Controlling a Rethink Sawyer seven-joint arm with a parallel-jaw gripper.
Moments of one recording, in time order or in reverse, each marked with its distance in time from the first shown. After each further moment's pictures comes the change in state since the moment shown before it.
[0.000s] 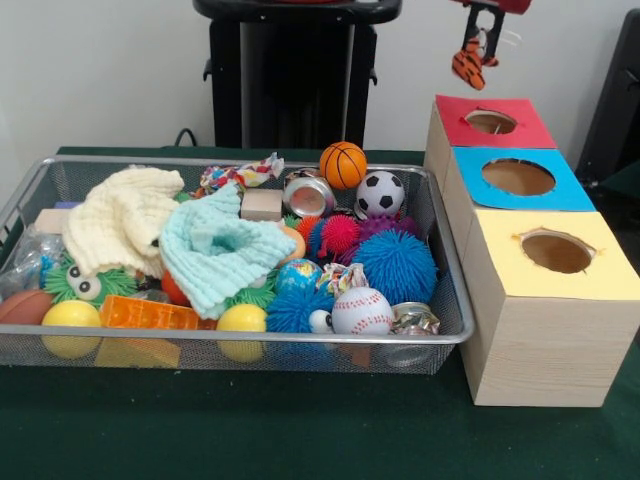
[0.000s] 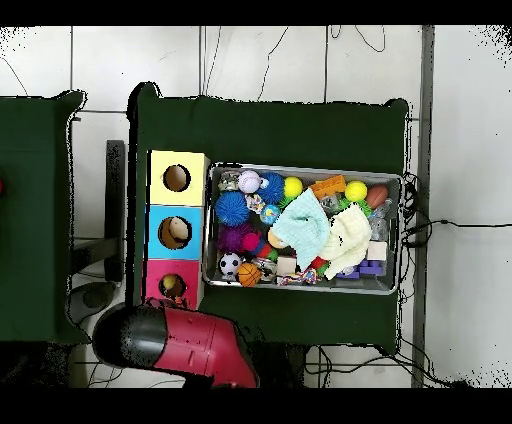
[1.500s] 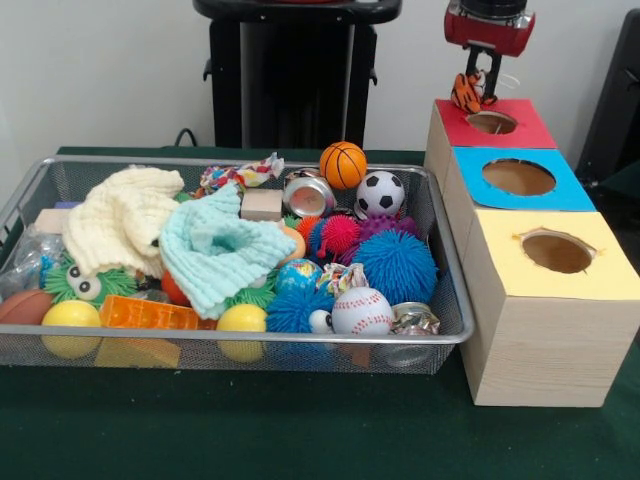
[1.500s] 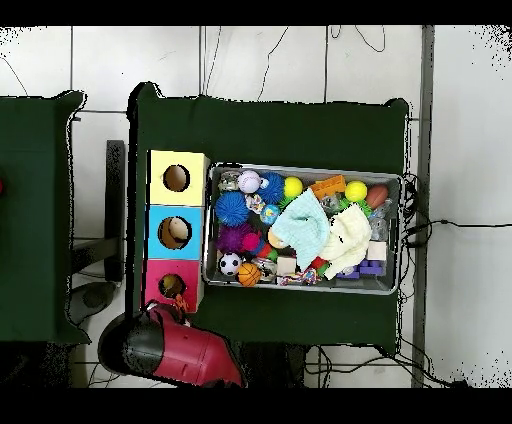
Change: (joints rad) arm 0.001 0.085 0.083 0.113 0.117 -0.277 0.001
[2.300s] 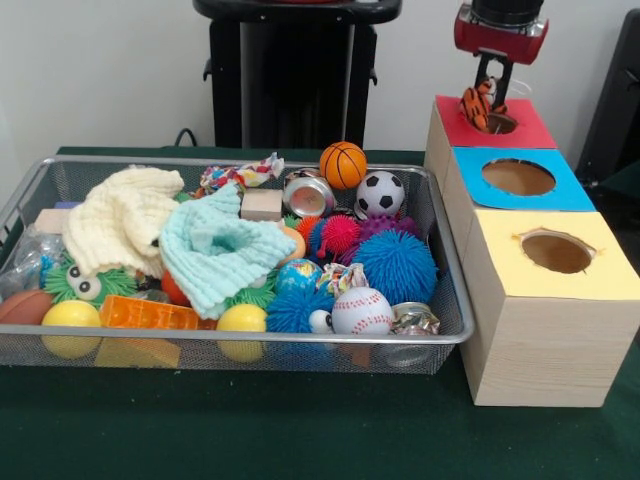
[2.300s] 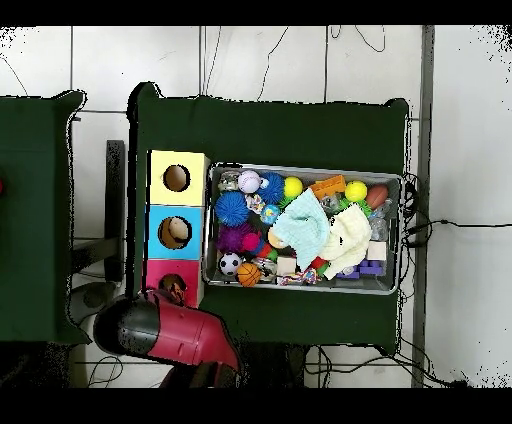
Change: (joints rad) arm 0.032 0.042 -0.039 -0.111 -0.001 0.085 0.000
